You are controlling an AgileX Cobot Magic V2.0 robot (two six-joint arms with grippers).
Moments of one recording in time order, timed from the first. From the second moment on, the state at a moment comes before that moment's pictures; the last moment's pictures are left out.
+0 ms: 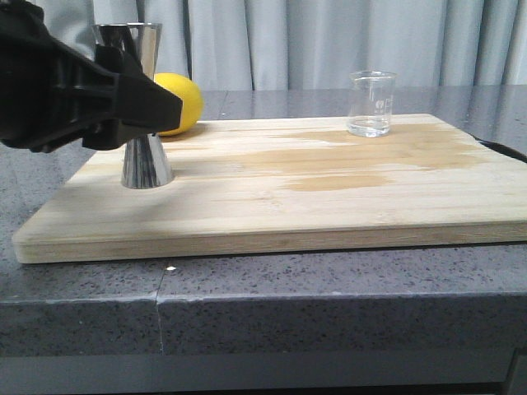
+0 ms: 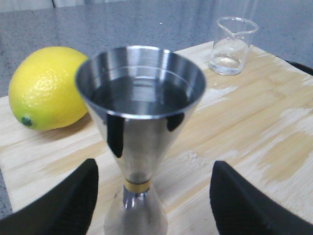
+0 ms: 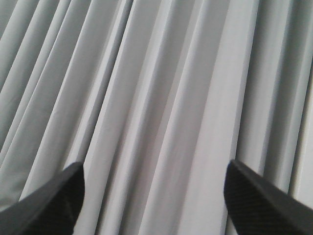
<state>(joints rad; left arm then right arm) -0.76 1.29 -0.50 -0.27 -0.42 0.10 0.10 0.56 -0.80 -0.51 -0.28 0.26</state>
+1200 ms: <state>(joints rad) -0.34 0.44 -0.55 -0.19 -0.07 0.15 0.10 0.52 -0.80 -0.45 0.06 0.26</state>
